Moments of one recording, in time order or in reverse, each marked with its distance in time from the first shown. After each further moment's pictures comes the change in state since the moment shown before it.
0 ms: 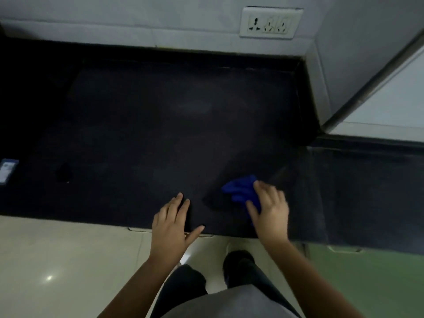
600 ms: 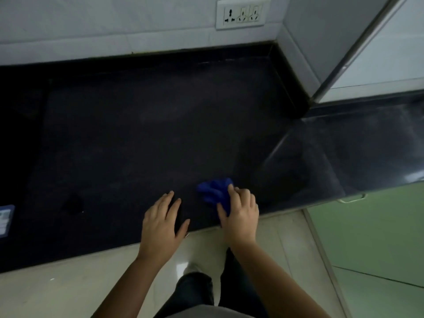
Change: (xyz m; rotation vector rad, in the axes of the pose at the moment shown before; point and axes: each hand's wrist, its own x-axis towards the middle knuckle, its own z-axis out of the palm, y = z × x) left_hand 0.017 -0.118 -0.027 -0.004 0.027 0.295; right_hand -0.041 -0.152 0.057 -0.060 0.101 0.287
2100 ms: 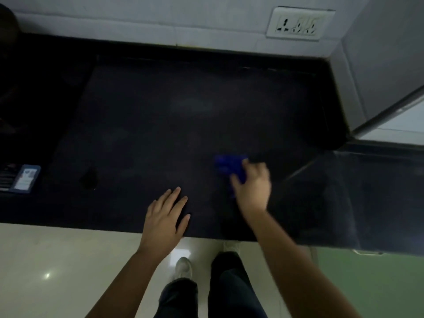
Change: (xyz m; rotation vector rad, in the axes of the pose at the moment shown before) left_hand 0.011 0.017 -0.002 -0.038 -0.028 -0.203; right_hand 0.114 0.014 0.017 0.126 -0.089 -0.086
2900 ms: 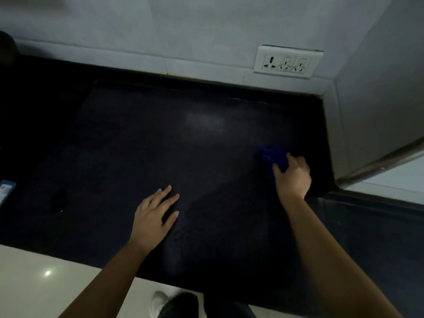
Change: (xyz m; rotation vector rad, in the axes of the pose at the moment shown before) left_hand 0.091 0.044 0.011 -0.080 0.033 -0.188; right_hand 0.168 0.113 -0.042 -0.155 -0.024 0.142
